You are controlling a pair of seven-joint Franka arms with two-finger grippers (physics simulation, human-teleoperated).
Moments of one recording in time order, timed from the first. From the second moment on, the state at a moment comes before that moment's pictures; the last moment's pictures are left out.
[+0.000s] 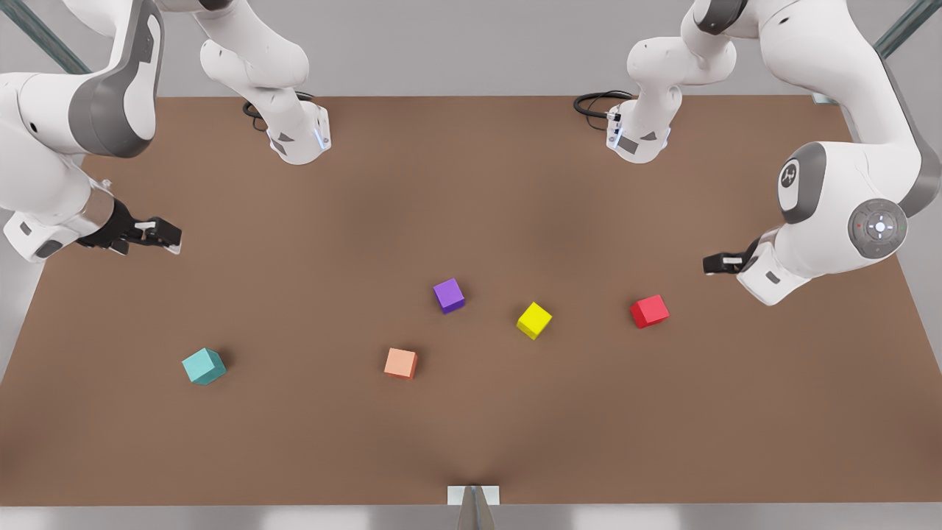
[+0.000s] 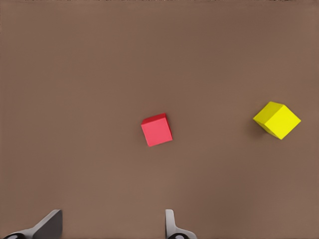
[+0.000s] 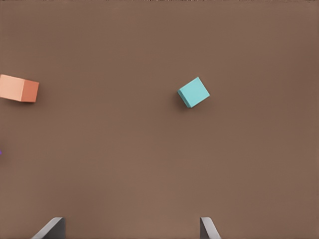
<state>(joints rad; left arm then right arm) 0.00 0.26 -0.07 -1.41 0.03 1.44 -0.07 -0.08 0.10 0.06 -1.44 -0.03 1.48 -0.06</state>
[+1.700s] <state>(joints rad) -0.06 0.56 -0.01 -1.96 -0.07 2.30 -0.46 -0.09 0.10 0.06 -1.53 -0.03 1.55 -0.08</state>
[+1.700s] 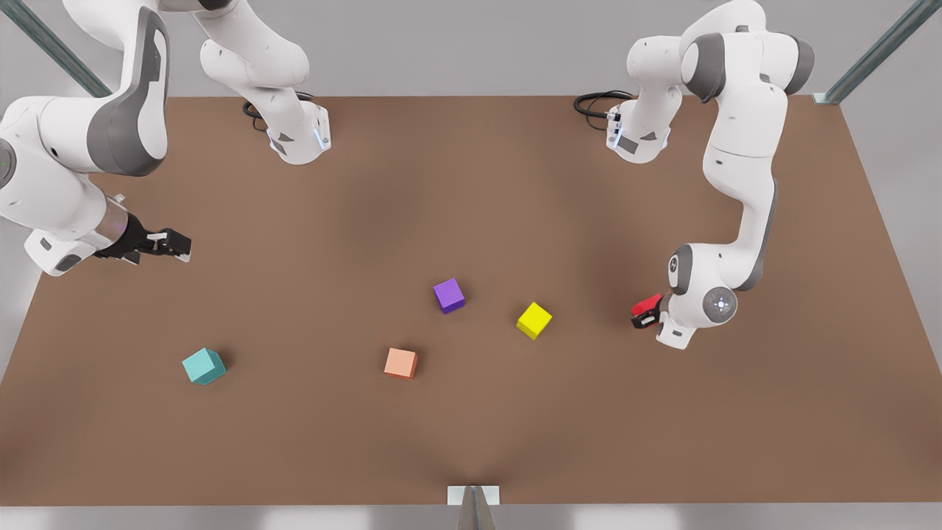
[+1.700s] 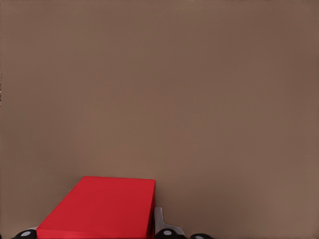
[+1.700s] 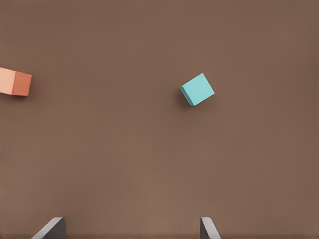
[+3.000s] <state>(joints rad) -0.08 1.00 -0.63 -1.09 -1.07 2.08 0.29 0.17 0.66 0.05 -1.43 1.38 1.79 -1.24</state>
